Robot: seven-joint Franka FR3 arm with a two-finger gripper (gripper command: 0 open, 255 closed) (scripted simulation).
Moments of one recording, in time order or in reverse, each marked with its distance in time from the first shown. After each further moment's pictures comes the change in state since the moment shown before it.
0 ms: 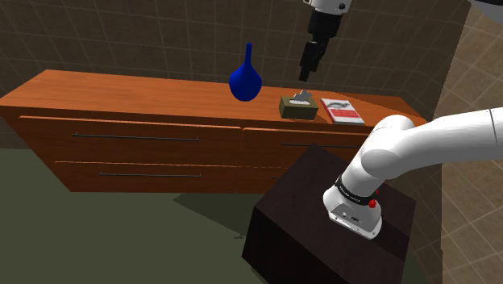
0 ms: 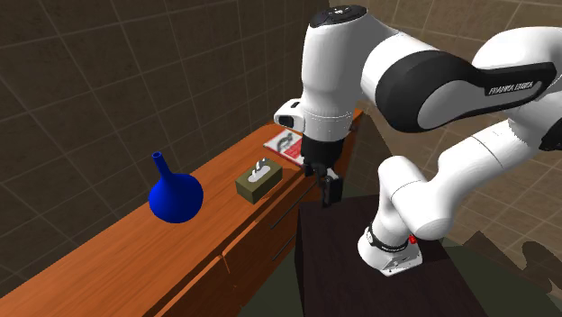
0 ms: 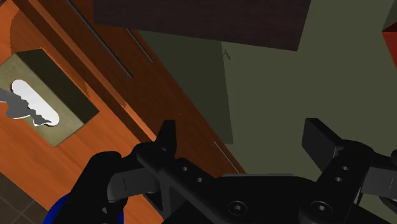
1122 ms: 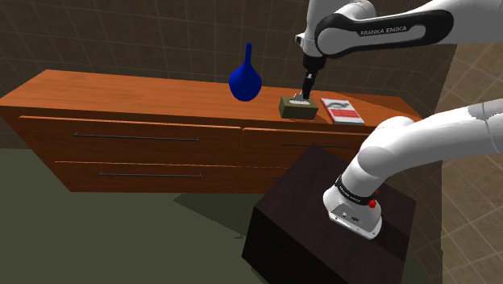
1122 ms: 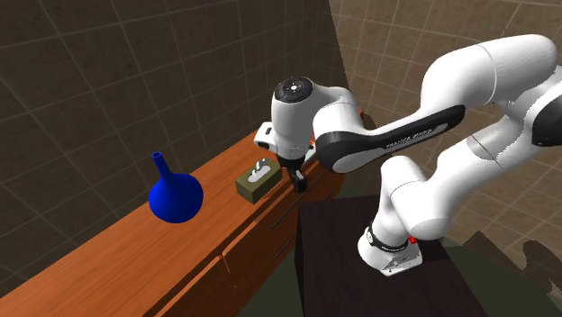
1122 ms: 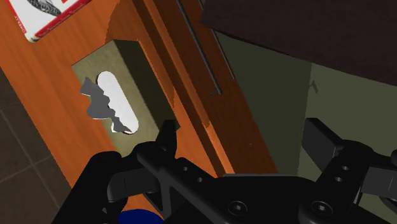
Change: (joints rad) arm -0.104 0.116 -0.121 -0.259 -0.371 0.370 -0.251
